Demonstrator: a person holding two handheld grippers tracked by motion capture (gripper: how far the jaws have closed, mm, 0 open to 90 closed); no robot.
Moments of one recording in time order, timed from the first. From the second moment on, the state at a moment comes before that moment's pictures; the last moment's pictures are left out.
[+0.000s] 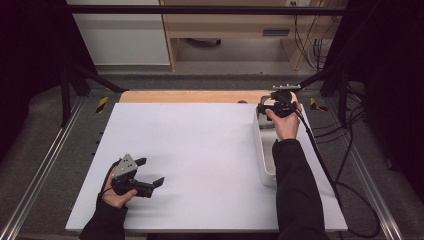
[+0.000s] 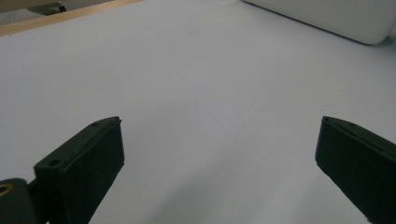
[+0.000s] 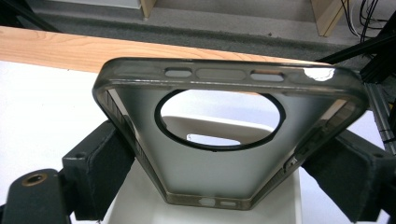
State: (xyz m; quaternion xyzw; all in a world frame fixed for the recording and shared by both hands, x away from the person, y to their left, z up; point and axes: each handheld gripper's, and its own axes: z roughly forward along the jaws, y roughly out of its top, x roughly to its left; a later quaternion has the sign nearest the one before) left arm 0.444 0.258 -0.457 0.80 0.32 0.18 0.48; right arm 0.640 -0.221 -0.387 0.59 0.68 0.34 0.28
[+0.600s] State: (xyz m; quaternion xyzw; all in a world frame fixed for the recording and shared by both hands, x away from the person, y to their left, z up) left arm 0.444 0.258 -0.457 0.80 0.32 0.18 0.48; right arm 0.643 -0.220 -0.389 0.59 0.67 0.34 0.29
